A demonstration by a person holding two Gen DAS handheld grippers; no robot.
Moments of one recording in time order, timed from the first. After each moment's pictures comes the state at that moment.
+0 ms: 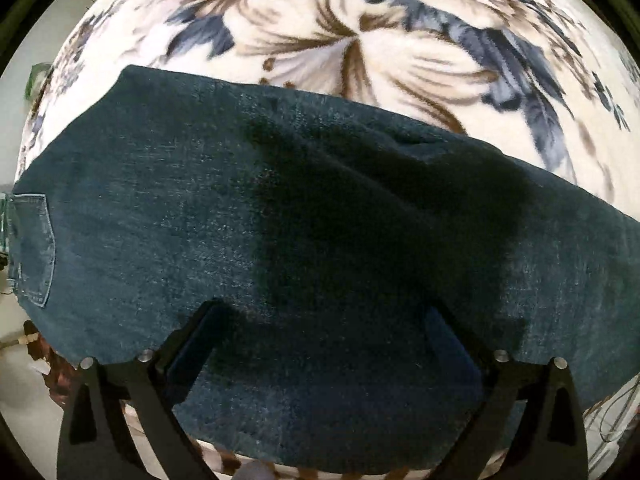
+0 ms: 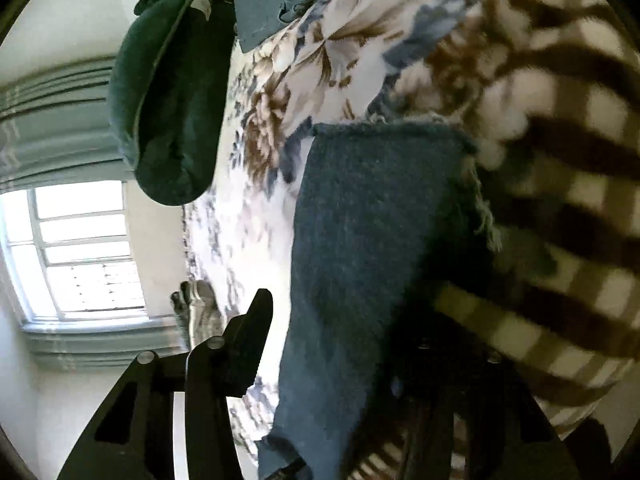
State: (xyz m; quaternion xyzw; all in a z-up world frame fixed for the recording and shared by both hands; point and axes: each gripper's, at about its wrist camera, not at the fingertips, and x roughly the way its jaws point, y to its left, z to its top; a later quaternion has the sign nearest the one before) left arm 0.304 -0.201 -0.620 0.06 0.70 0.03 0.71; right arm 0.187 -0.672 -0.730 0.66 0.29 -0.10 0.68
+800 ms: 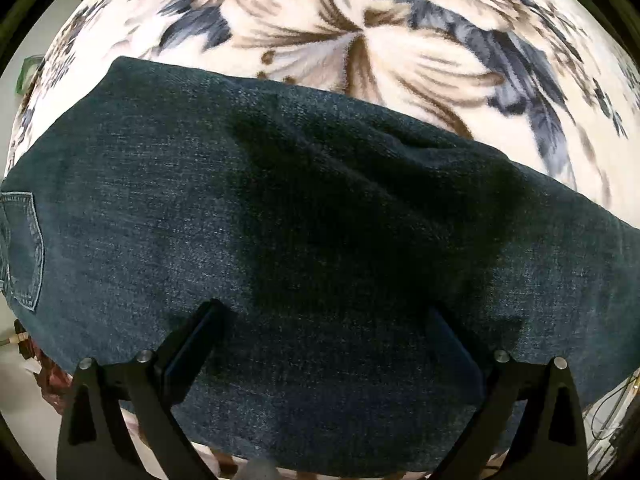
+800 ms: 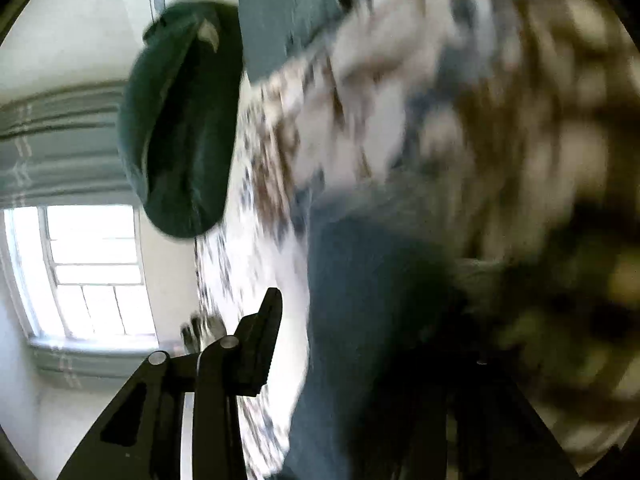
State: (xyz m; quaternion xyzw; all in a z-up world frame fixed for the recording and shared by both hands) left arm 0.308 -0.186 -0.624 0.04 0.70 0.02 0.71; right arm 0.198 -0.688 -0.731 0.66 0.23 -0.13 0.70
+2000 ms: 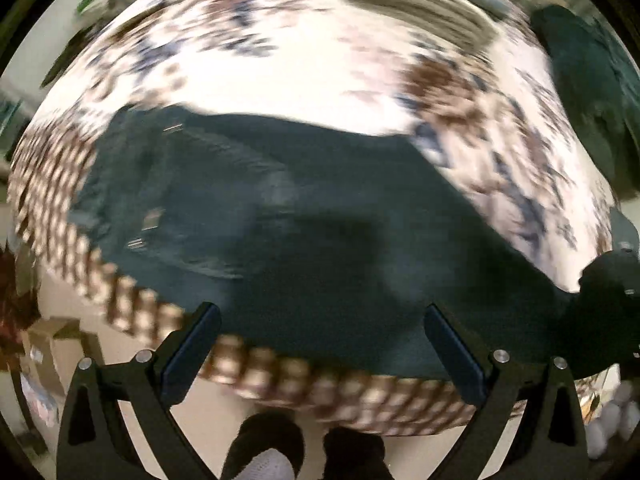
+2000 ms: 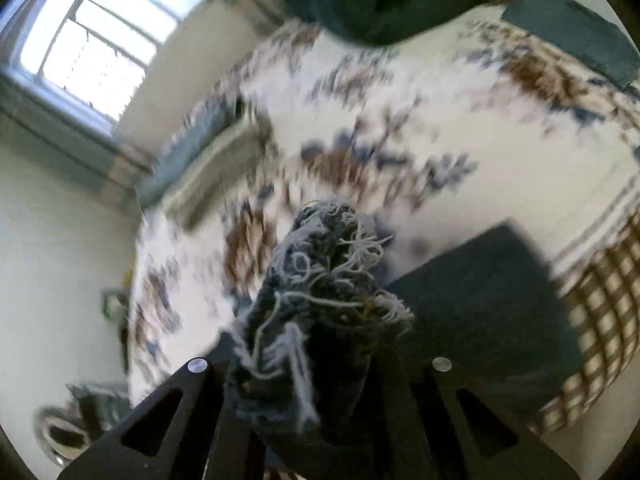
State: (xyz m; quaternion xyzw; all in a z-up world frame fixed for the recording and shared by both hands) left arm 0.251 0.010 -0.507 -0.12 0.63 0.06 0.77; right arm 0.320 -0.295 -0.568 0.34 0.44 -0.03 0.83
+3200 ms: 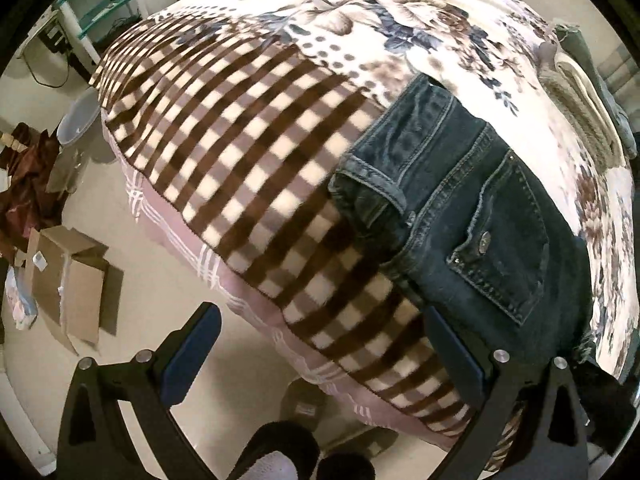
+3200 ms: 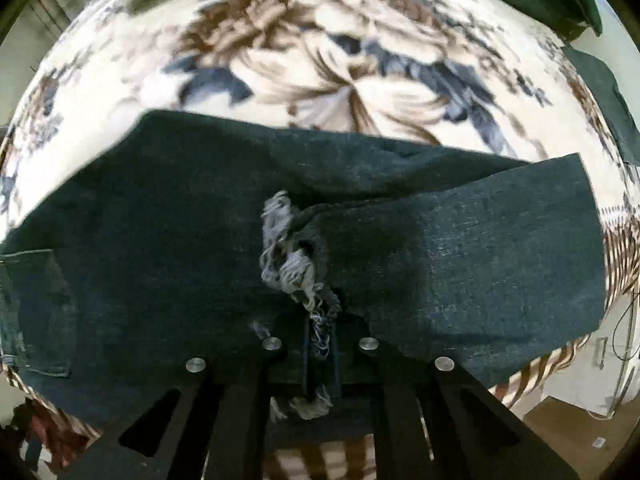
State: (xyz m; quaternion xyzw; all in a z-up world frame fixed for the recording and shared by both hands) left arm 0.175 0.187 -0.538 -0.23 0.59 0.21 0.75; right arm 0.315 -0.118 -0.679 0.08 0.63 -0.10 0.77
